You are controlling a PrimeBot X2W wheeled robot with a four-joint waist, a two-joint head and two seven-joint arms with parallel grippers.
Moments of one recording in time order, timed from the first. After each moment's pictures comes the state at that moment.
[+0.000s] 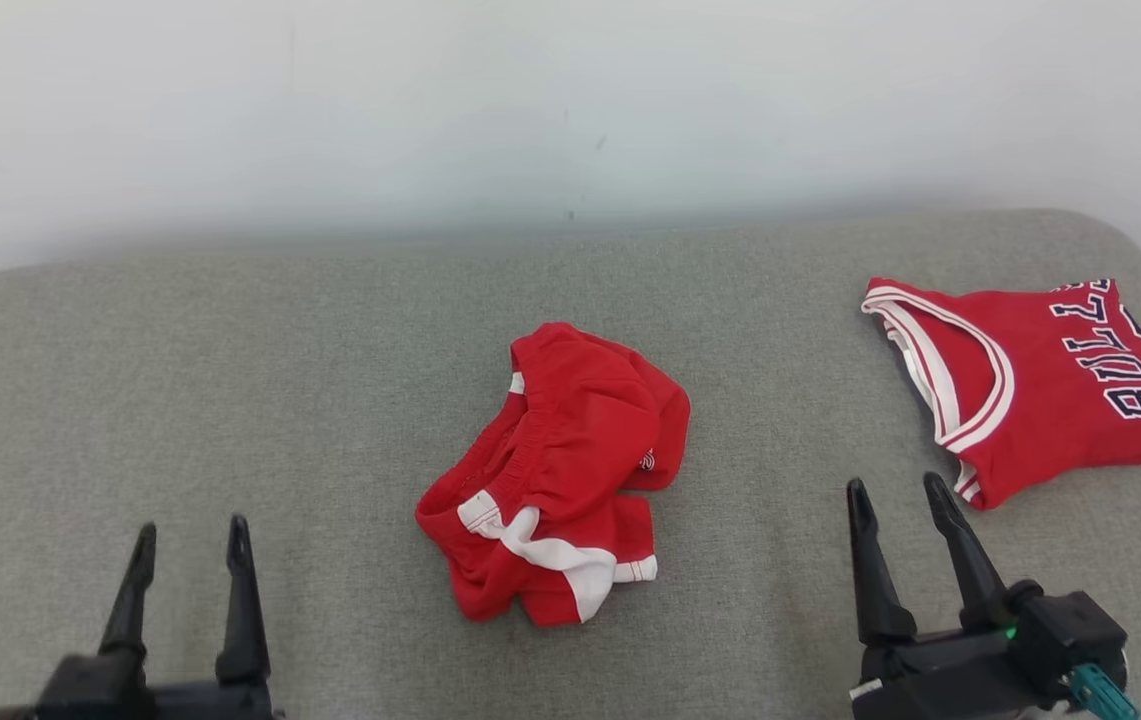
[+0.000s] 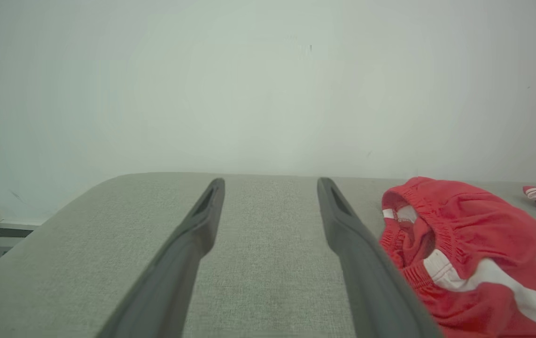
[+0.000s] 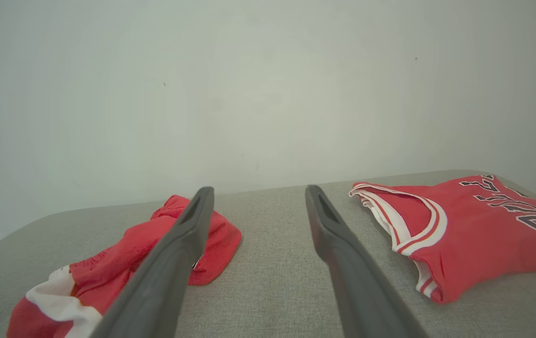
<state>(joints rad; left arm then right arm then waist) -0.06 0.24 -0.13 0.11 -0.34 0.09 -0.26 -0.05 -0.05 0.06 0.12 0.19 0.13 -0.26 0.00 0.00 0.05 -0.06</state>
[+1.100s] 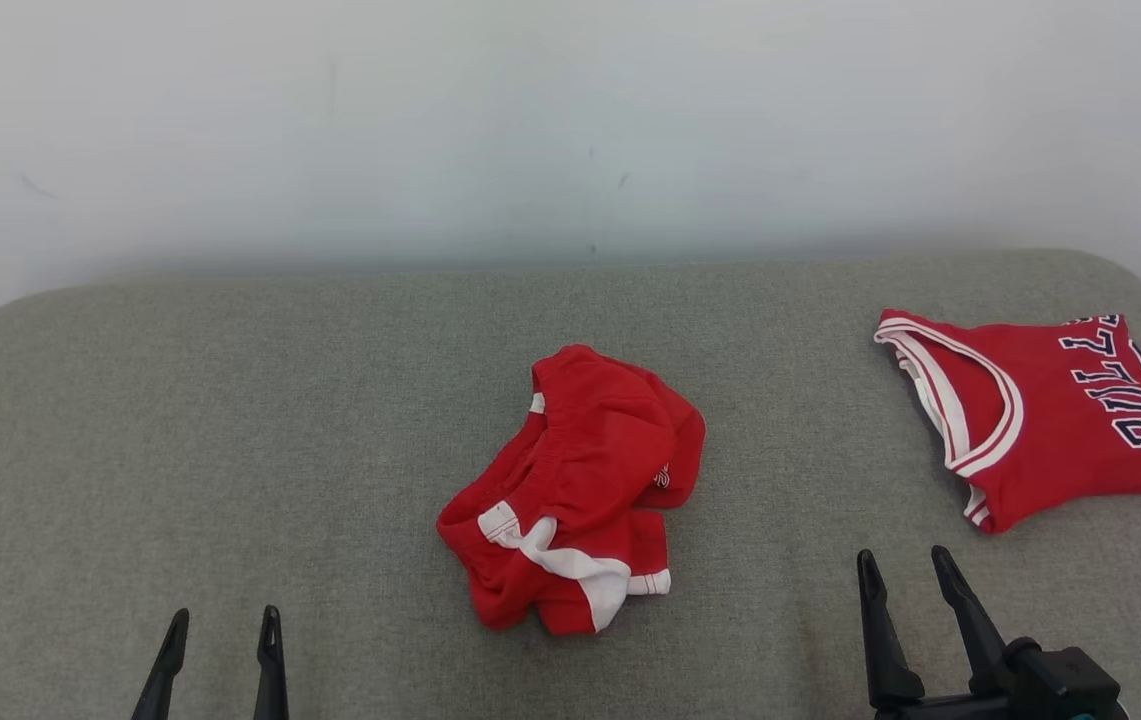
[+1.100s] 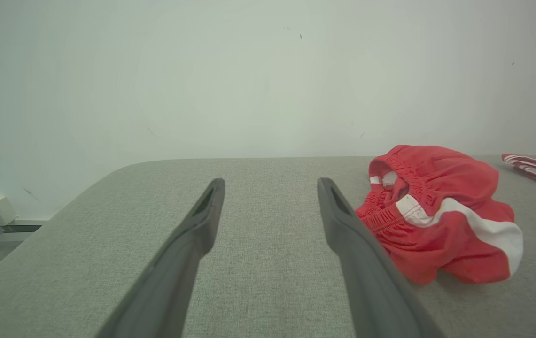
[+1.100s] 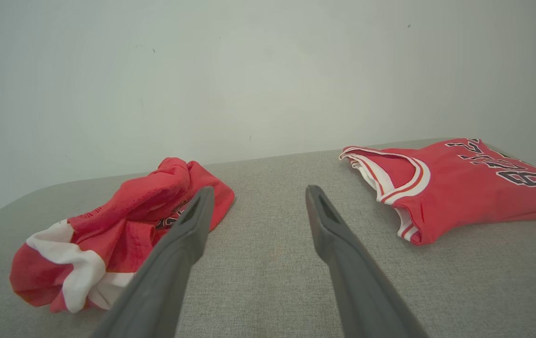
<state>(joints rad) 0.13 0.06 0.06 0.02 -0.09 -0.11 -0.26 0.04 -0.05 0.03 0.17 0.18 0.13 -0.26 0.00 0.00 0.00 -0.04</state>
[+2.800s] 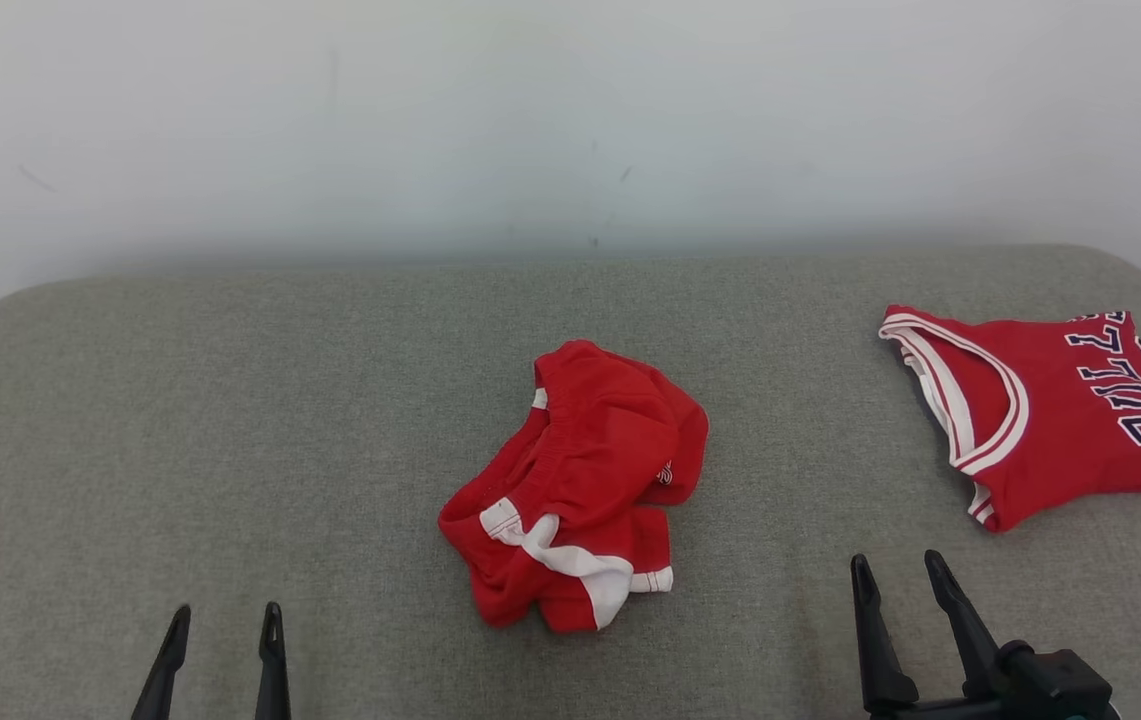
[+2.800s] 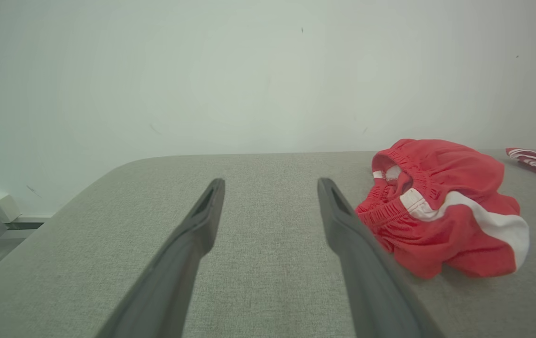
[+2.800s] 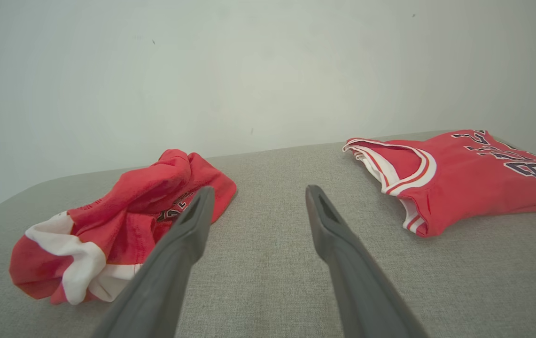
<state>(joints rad) 0.14 0.05 0.07 0.03 -0.06 -0.13 -0.26 0.04 -0.05 0.04 0.18 0.18 0.13 -0.26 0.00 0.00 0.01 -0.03</state>
